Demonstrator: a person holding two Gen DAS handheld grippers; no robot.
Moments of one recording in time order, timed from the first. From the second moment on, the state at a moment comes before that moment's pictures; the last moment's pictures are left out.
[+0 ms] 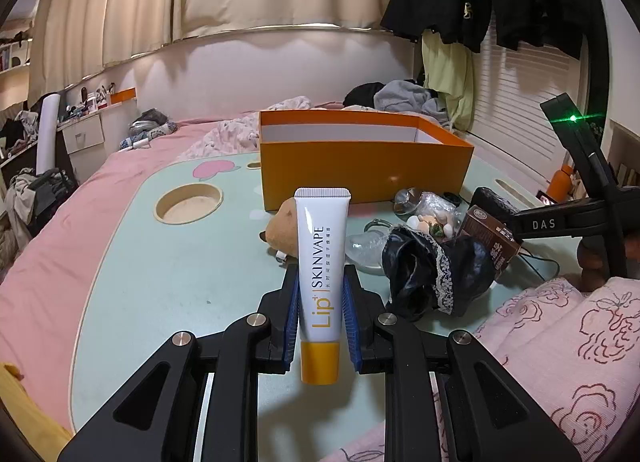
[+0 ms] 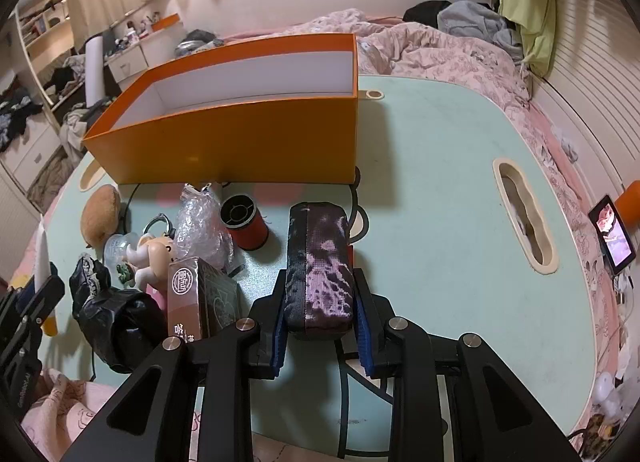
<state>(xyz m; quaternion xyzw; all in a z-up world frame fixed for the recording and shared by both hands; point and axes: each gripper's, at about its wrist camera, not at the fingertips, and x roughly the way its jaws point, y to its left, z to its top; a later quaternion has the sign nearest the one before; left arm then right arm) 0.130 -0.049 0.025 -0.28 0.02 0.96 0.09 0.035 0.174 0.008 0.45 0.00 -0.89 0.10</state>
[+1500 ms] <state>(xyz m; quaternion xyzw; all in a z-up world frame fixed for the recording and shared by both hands) 0.121 -0.047 0.016 -0.31 0.03 0.95 0.09 0.039 0.180 0.009 0.44 -0.01 -0.89 0.11</state>
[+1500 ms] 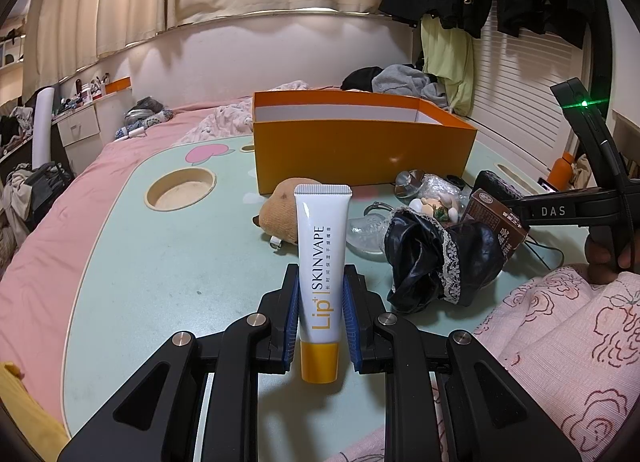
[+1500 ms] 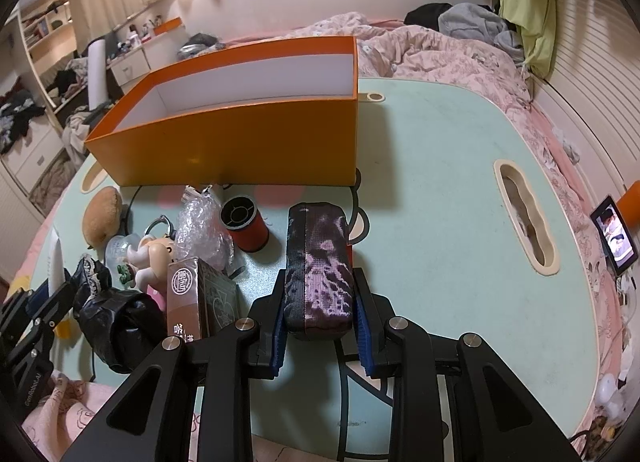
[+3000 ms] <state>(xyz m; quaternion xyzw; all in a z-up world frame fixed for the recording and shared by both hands) -0.021 -0.040 0.086 -0.28 -0.03 0.95 0.14 -0.042 0.110 0.088 0.33 0.05 -0.94 0.11</state>
